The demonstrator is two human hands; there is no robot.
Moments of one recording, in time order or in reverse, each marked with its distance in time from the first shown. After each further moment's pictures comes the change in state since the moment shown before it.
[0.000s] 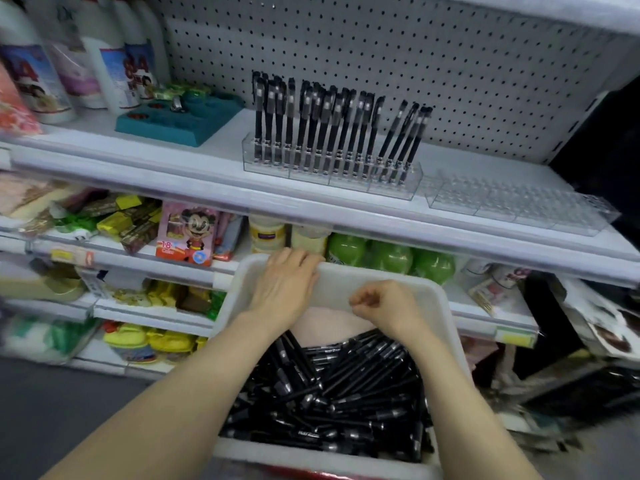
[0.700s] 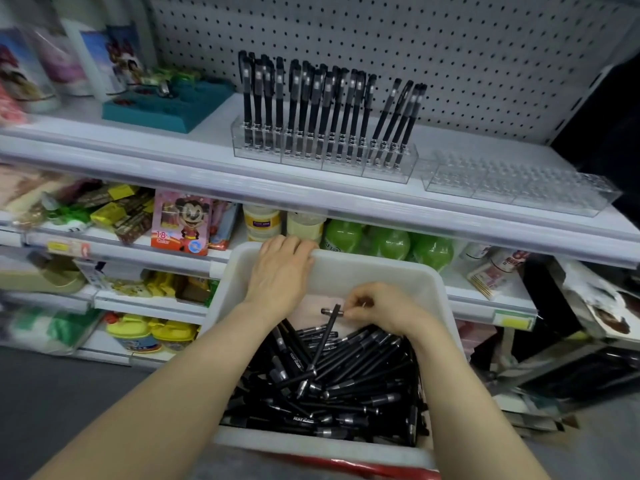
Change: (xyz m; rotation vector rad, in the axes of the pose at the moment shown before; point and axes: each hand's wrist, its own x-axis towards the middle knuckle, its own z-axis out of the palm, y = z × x) left_hand -0.001 0.008 -0.001 0.031 0.073 -0.004; right_hand 0.004 0.022 0.004 -0.036 -0.304 -0.064
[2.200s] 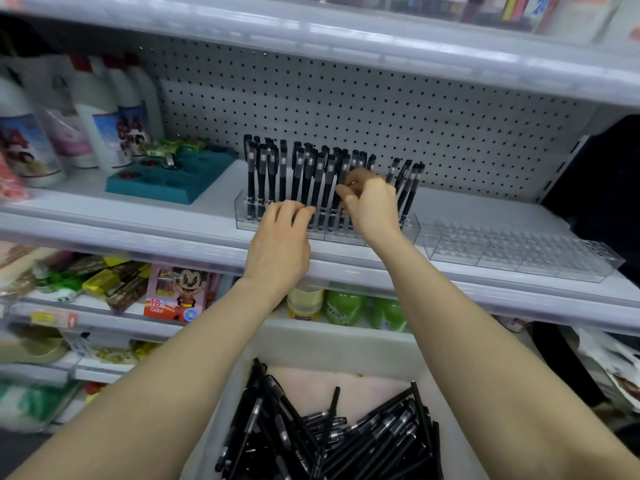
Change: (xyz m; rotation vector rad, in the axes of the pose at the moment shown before) left_hand 0.129 -0.026 -0.054 0.078 0.193 0.008; right_hand 0.126 -0.134 -0.141 0.154 0.849 -0.209
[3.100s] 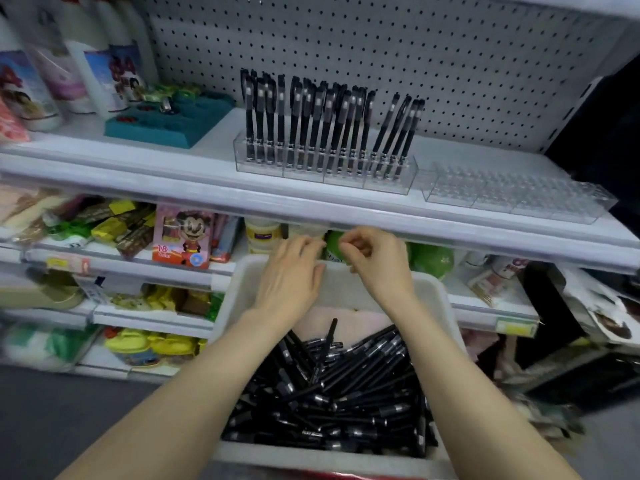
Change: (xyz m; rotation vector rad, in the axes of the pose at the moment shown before) left_hand -0.123 0.037 0.017 -0.185 -0.224 -0.068; right_hand -0.166 0.054 -0.014 0.035 -0.144 0.036
